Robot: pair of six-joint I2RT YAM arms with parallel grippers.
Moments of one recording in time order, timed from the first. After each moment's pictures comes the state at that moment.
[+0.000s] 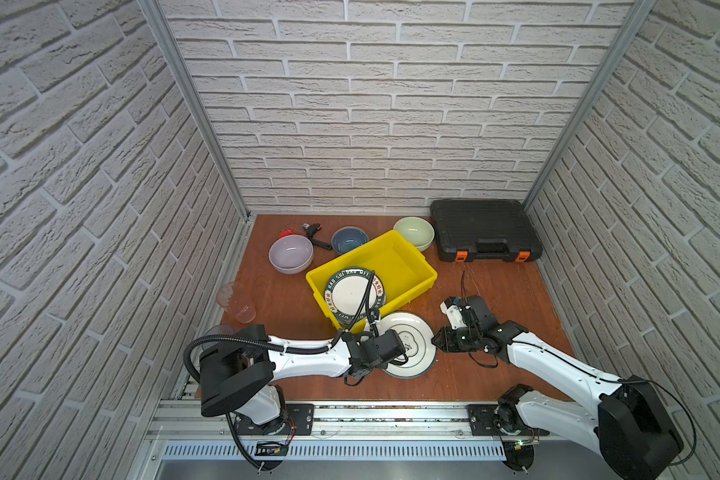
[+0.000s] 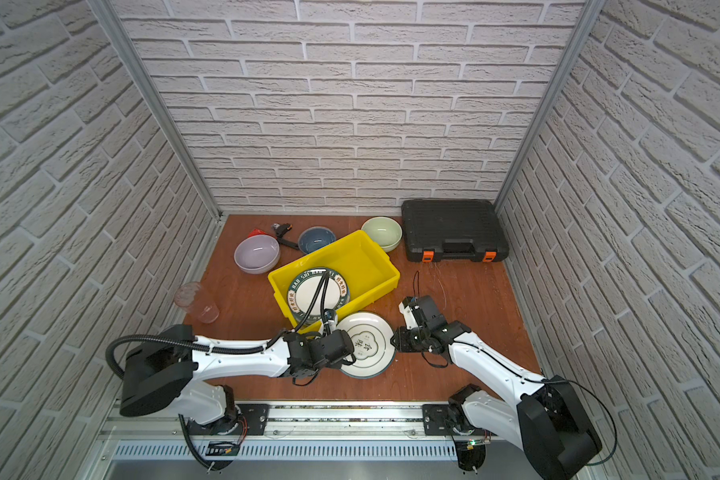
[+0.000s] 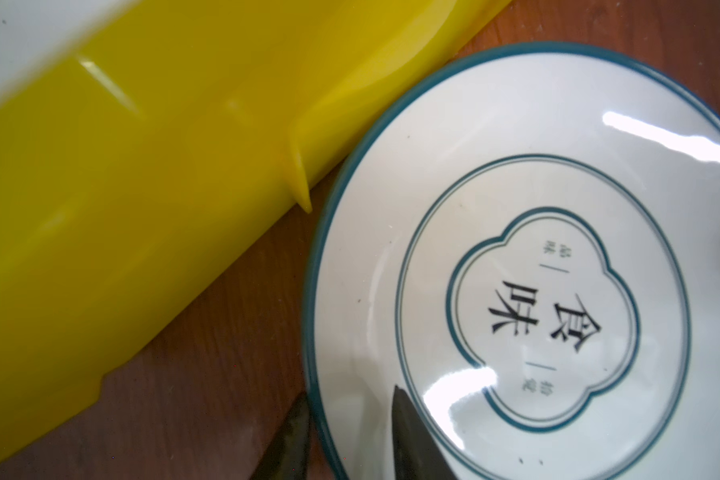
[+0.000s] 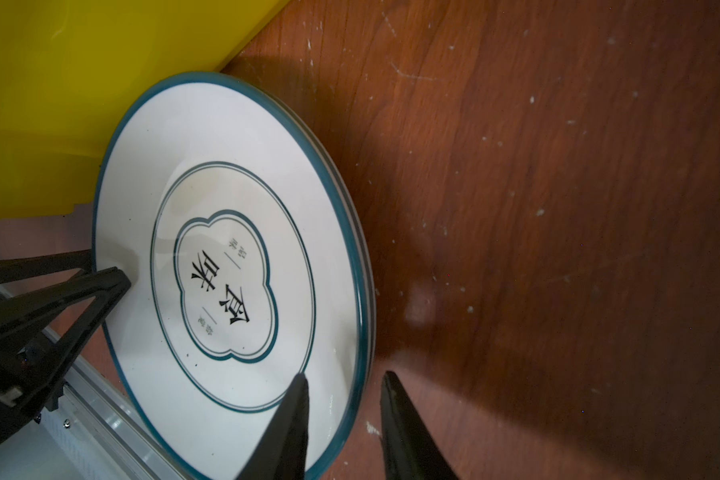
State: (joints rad) left arm -1.22 1.51 0.75 -0.41 -0.40 -0.98; right arm 0.42 1.10 0.49 -0.48 -0.29 0.48
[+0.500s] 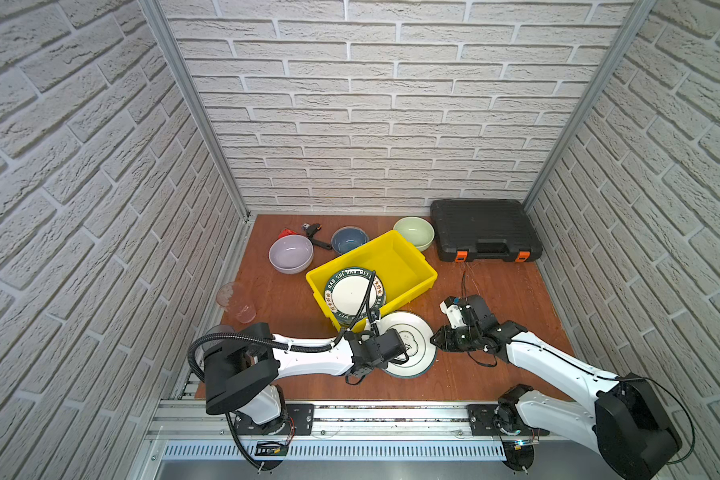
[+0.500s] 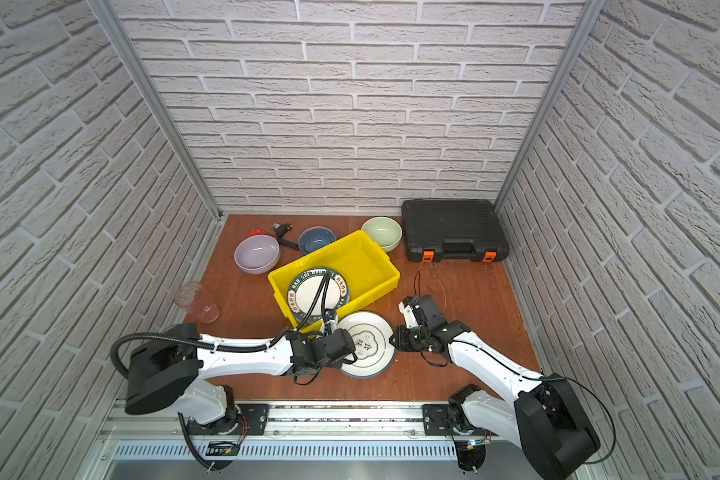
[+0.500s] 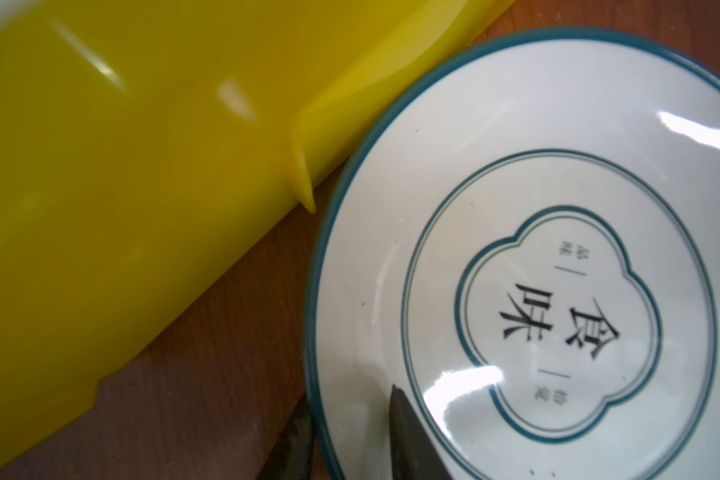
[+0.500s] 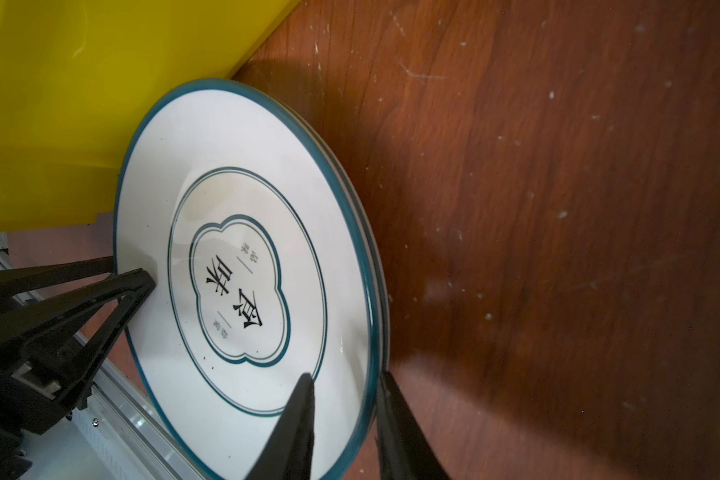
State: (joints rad) left arm -1.22 1.54 0.77 -0.42 -0.40 -0.97; right arm 0.42 1.11 0.47 -0.44 -0.33 0.52
